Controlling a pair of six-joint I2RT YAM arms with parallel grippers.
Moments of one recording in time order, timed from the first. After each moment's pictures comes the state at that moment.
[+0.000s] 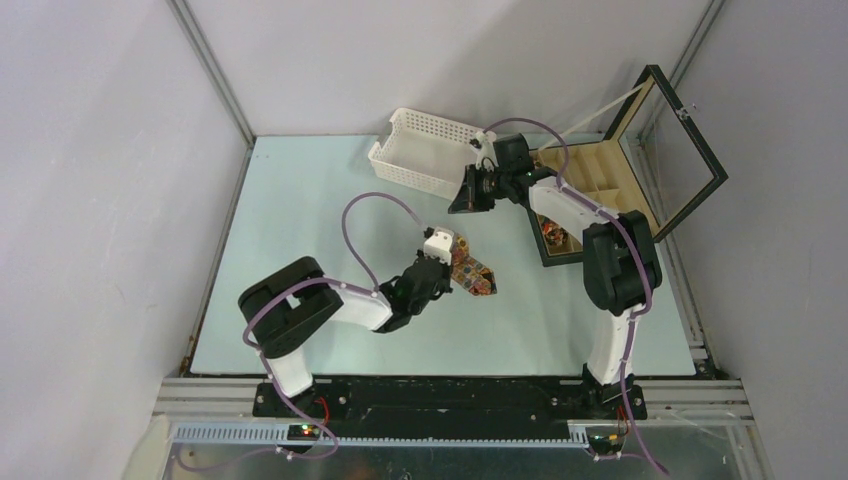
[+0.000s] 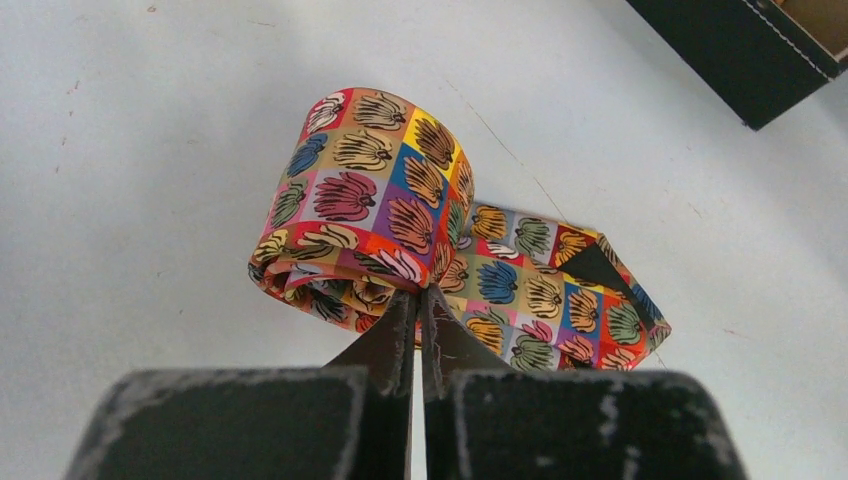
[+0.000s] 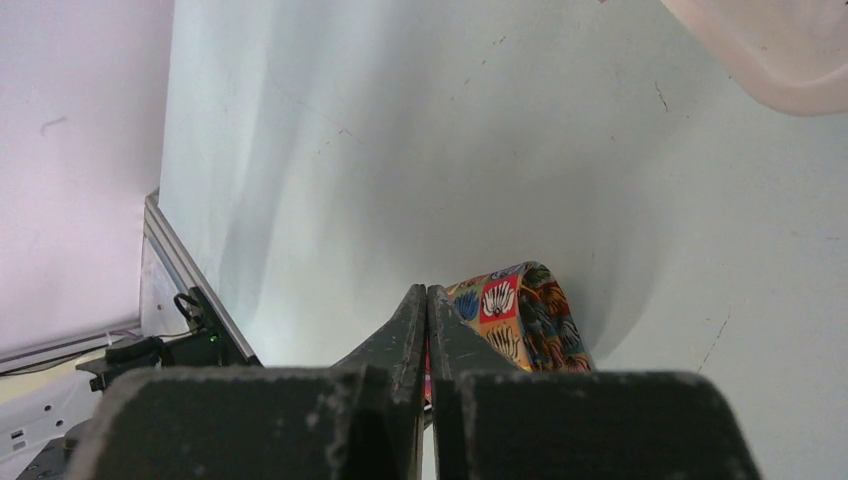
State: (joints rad) left arm -0.95 1.75 0.64 0.73 -0.41 -0.30; right arm 0.39 1.95 1.47 -0.28 -0.62 0.43
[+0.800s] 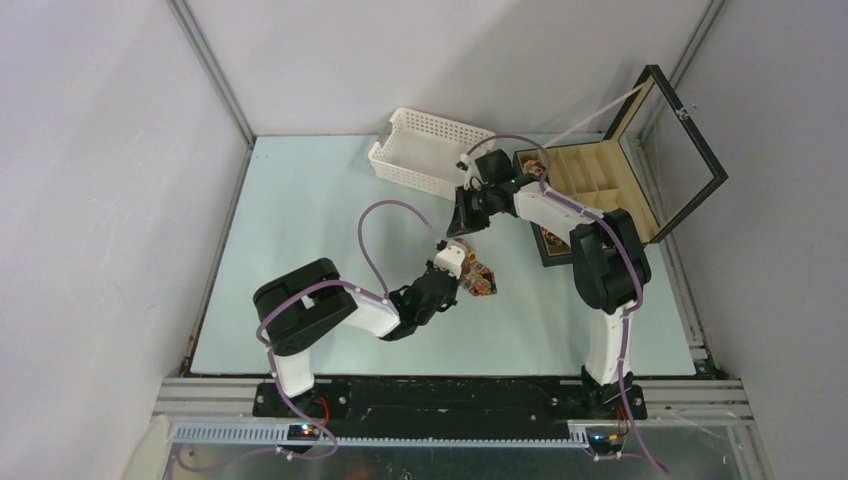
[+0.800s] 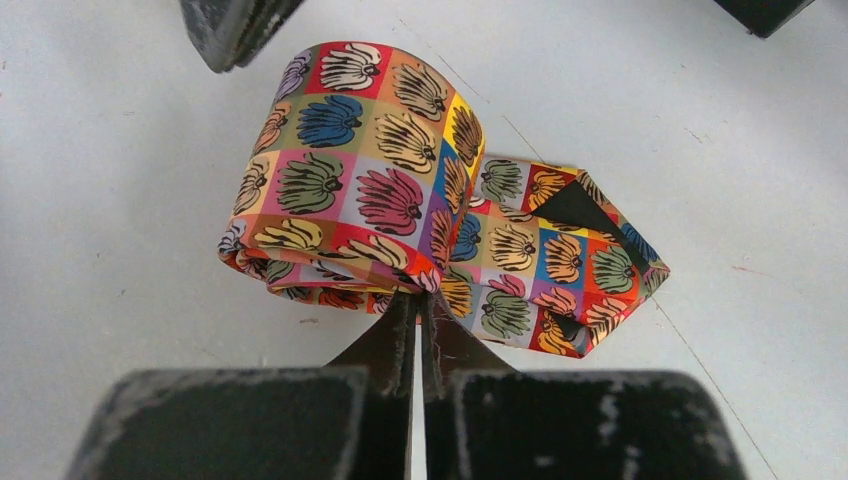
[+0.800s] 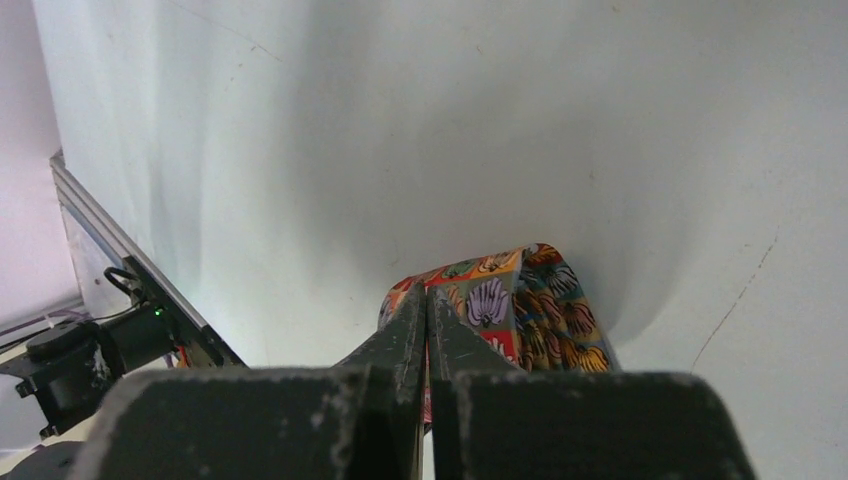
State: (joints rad) left arm -1.02 1.81 0.64 0.75 -0.44 -0.23; right arm 0.46 1.99 1.48 -0.44 -0.52 0.39
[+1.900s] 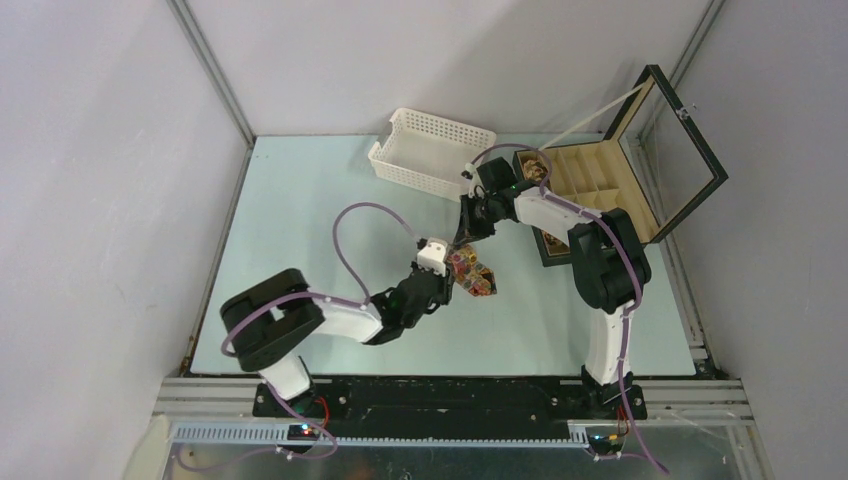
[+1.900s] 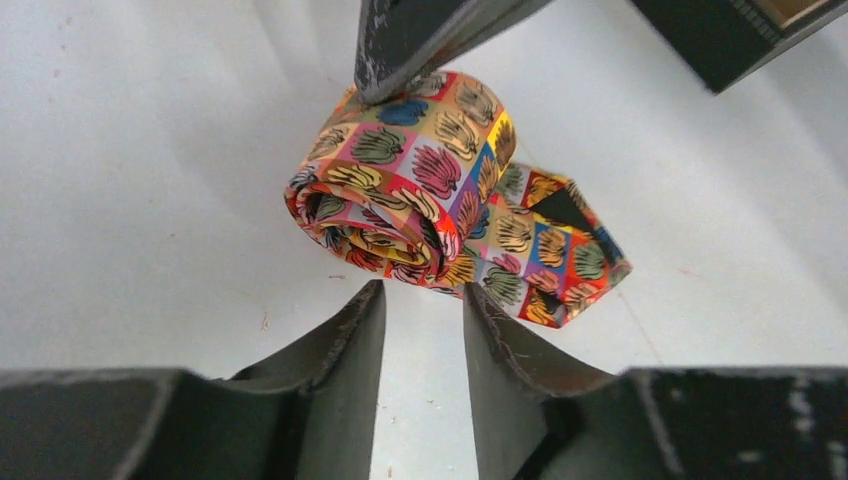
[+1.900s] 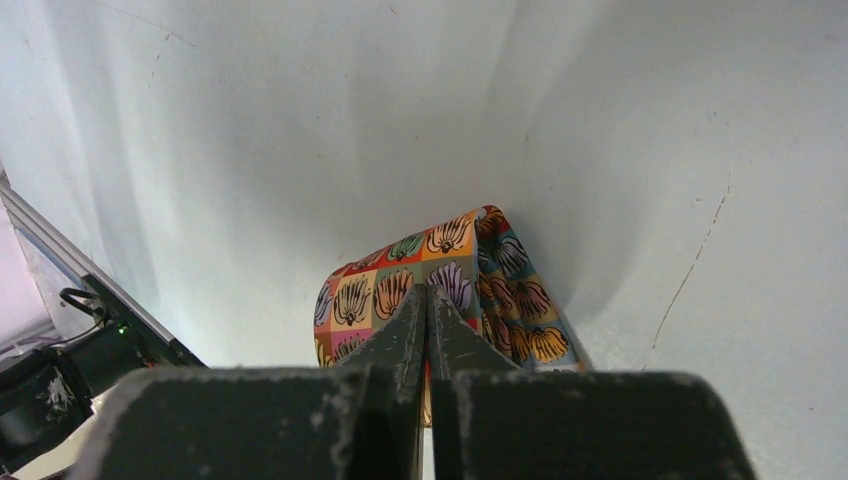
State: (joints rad) left arm -1.02 1.67 0.57 0.68 -0.47 -0.36; right arm 0.46 1.99 1.41 -0.45 -0.45 0.40
